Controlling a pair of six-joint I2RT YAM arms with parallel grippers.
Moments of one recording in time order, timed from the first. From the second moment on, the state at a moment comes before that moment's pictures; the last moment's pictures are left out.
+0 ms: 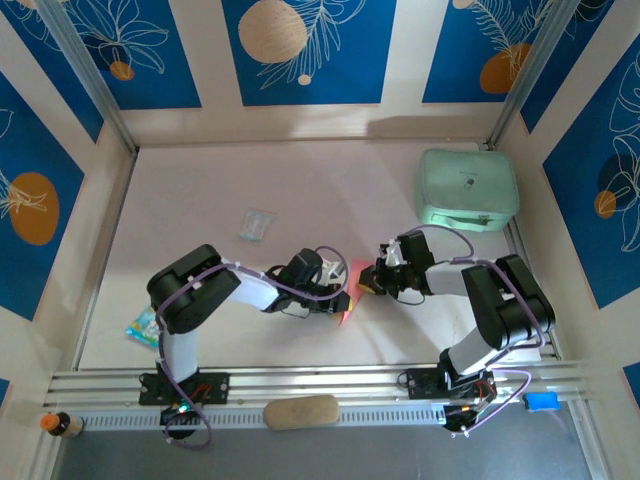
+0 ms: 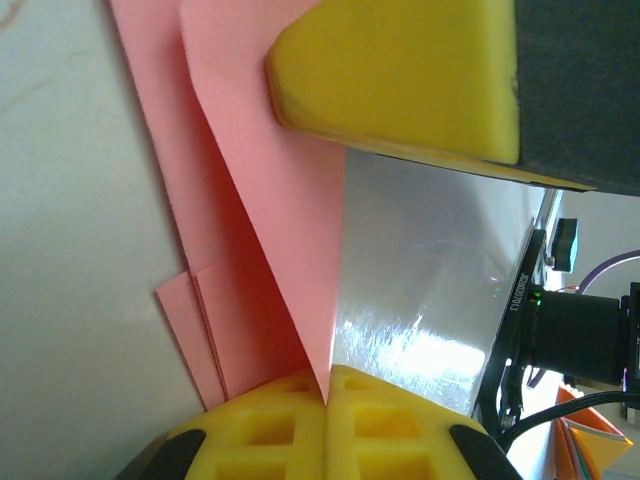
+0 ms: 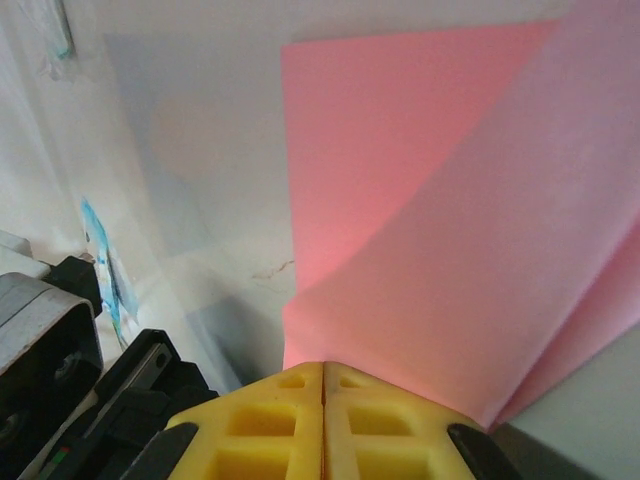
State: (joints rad) left arm -0.88 1.90 0.77 0.42 0.61 -0.85; right arm 0.29 1.57 0.50 0.08 -0.72 0.78
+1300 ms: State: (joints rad) left arm -0.88 1.87 0.72 0.41 0.68 -0.83; right arm 0.29 1.64 0.58 0.01 -0.72 0.78
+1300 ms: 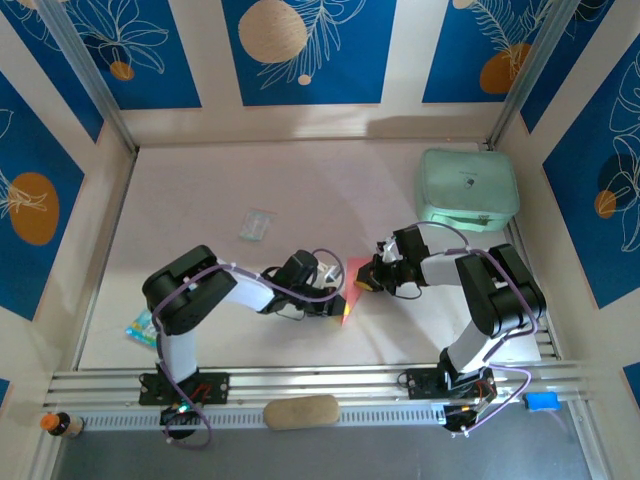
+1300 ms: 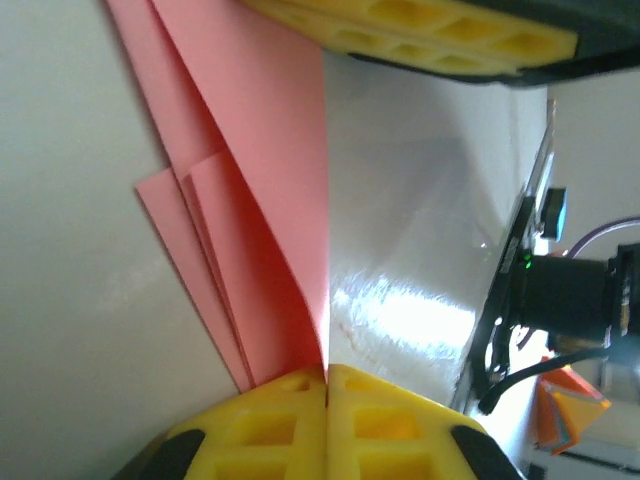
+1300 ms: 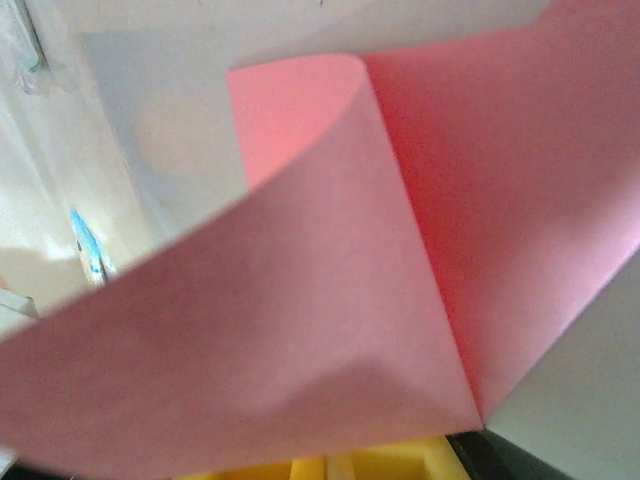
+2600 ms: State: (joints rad) left arm -0.90 1.82 0.72 0.26 0.67 -0.73; right arm 0.29 1.65 0.58 0.00 -0.73 0.79
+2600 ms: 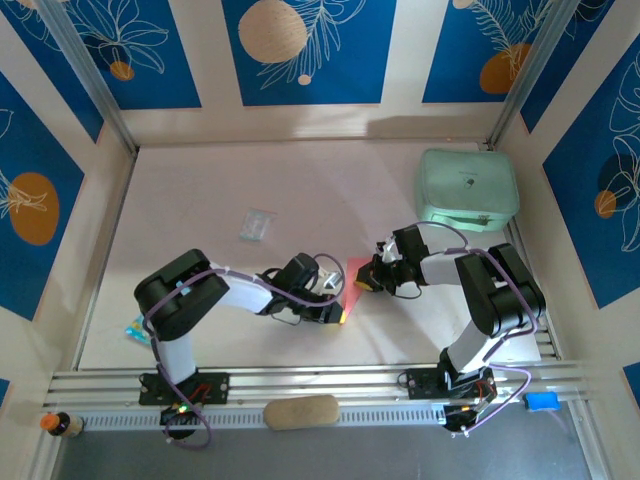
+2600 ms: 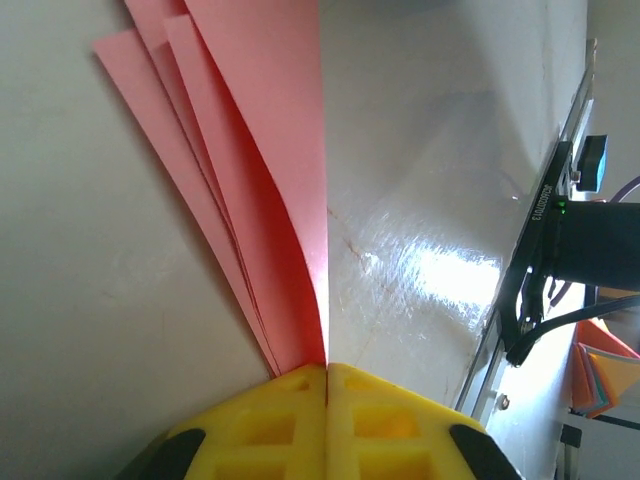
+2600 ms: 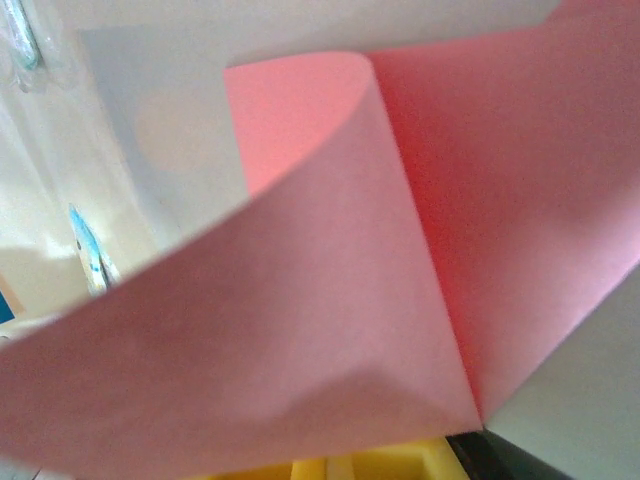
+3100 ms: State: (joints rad) left arm -0.92 1.73 0.66 0.16 0.63 -0.73; right arm 0.30 1.65 0.58 0.00 -0.73 0.79
